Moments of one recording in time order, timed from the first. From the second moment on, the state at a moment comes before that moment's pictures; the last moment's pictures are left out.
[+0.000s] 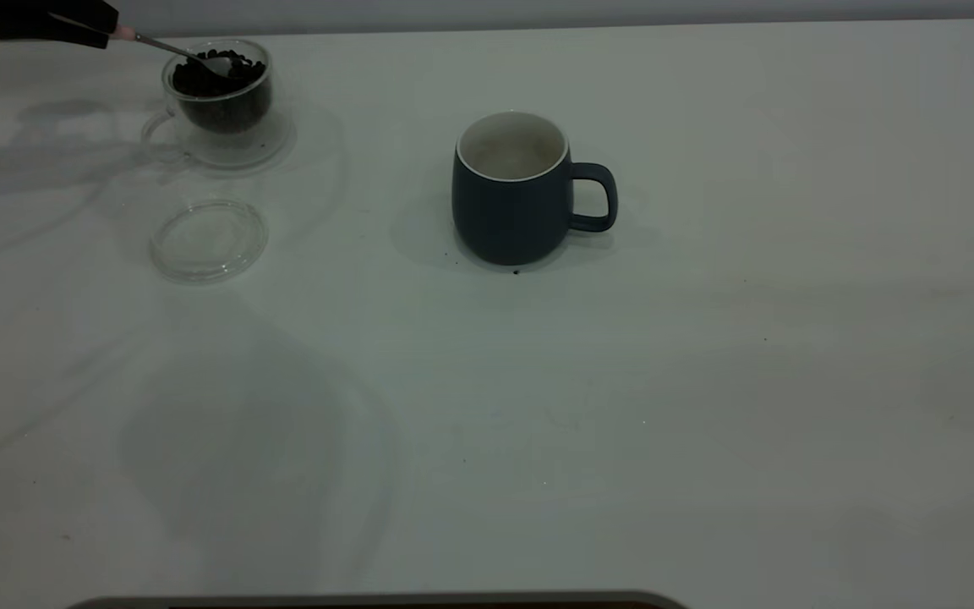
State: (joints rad) left arm 0.30 2.67 -2.21 -0.93 1.17 0.52; right arm 0.01 0.03 -0.47 0.06 1.12 -0.10
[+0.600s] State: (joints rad) left arm 0.30 2.56 -1.99 -1.02 1.17 0.62; right arm 0.01 0.03 -0.47 0.06 1.12 -0.10
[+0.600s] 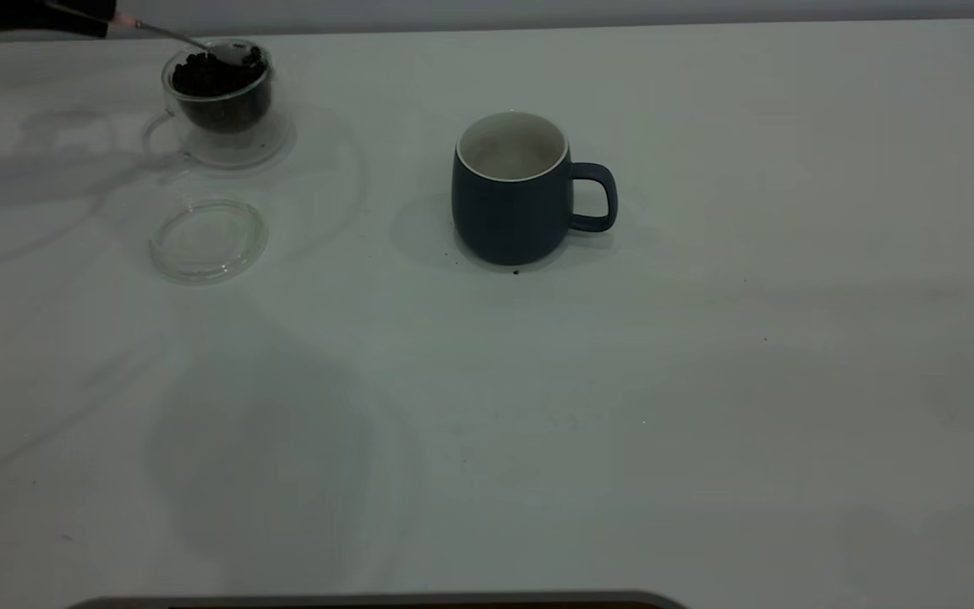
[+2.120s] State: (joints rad) left arm 0.41 2.46 -1.62 -1.24 1.16 0.95; right arm 0.01 0.03 -0.47 0.06 1.12 -0.10
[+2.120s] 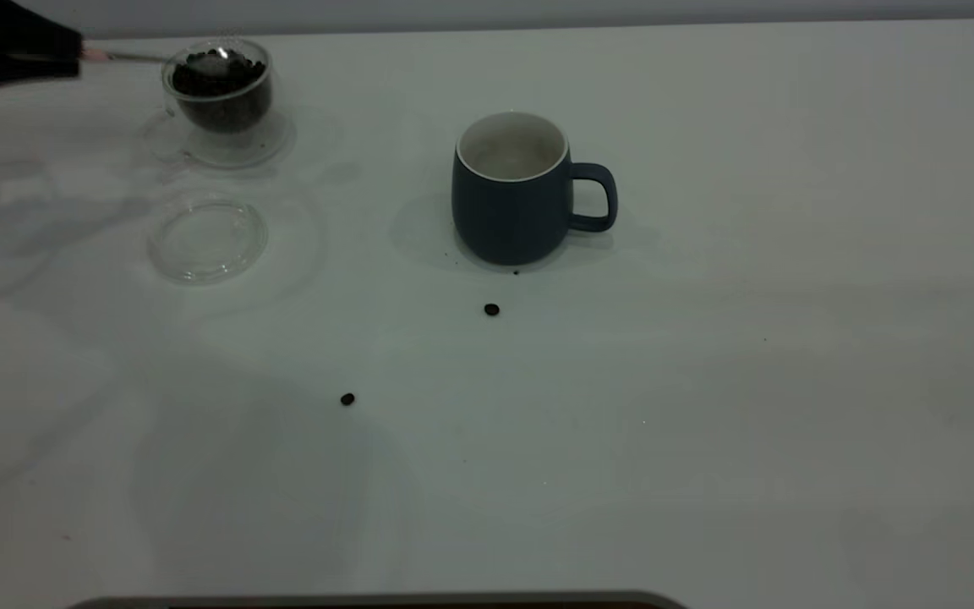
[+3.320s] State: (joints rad) left arm 0.43 2.63 -1.96 -1.15 1.17 1.10; right arm 0.01 0.03 -0.47 0.06 1.12 -0.10
